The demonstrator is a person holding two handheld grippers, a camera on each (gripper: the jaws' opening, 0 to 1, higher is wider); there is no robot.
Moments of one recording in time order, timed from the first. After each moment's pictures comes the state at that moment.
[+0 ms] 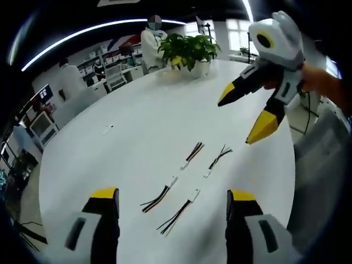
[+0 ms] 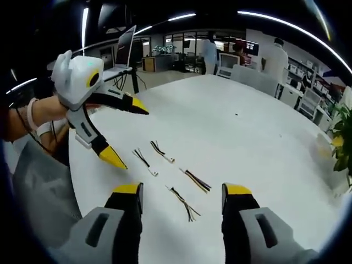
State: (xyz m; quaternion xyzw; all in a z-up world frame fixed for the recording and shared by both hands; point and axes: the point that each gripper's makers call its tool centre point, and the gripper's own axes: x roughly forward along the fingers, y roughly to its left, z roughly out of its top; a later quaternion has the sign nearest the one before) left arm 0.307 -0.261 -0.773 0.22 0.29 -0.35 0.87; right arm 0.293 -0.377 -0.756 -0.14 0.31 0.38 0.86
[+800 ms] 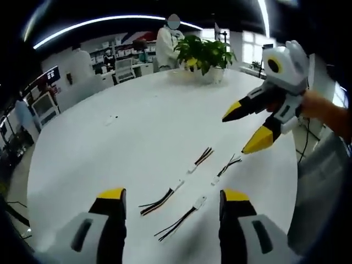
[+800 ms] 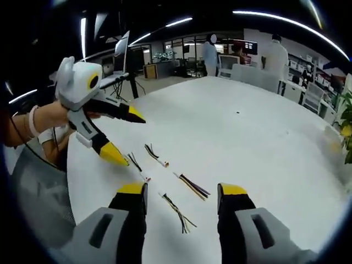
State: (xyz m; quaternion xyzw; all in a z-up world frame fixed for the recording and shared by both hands) left arm 0.326 -0.253 -0.788 0.14 0.31 -0.32 0.88; right arm 0.316 -0.373 -0.779 -0.10 0.29 0.41 0.86
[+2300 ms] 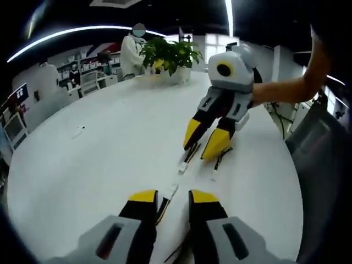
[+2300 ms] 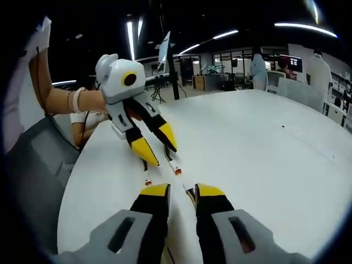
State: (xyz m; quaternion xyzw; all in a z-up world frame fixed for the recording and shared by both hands) left arm 0.342 -0.280 -0.828 0.17 0.26 -0.47 0.82; right arm 0.341 -0.331 -0.827 -0.09 0.23 0.58 0.77
